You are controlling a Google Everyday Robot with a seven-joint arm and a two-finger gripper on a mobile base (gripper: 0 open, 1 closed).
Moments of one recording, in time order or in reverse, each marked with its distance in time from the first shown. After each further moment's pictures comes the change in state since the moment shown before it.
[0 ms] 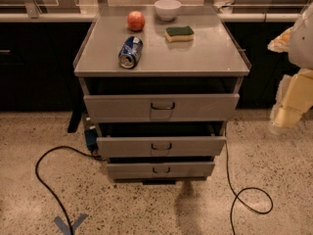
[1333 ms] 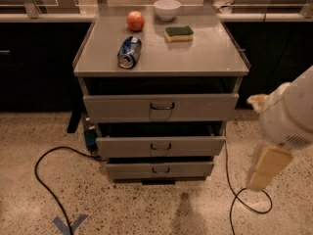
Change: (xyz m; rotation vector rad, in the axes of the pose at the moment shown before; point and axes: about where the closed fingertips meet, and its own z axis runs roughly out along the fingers) arm 0.016 0.064 0.089 0.011 0.010 -0.047
